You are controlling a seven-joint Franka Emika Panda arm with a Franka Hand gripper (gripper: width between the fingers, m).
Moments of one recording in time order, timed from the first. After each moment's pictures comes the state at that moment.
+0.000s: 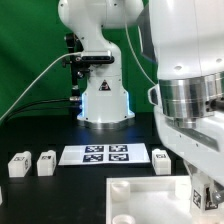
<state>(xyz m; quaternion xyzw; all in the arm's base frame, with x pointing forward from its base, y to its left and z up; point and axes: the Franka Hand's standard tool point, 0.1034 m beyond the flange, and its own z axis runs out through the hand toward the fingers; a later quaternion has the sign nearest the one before) 0.634 0.124 0.068 -0.72 0.69 0.03 0.07</state>
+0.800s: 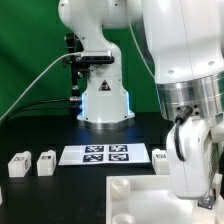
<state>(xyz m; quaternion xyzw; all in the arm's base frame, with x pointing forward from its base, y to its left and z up) 0.633 0.126 0.066 -0.54 0.84 0.06 0.07</state>
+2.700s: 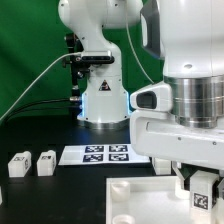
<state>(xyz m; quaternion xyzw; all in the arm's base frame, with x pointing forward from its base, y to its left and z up) 0.632 0.117 0.070 -0.93 0.37 0.02 0.03</state>
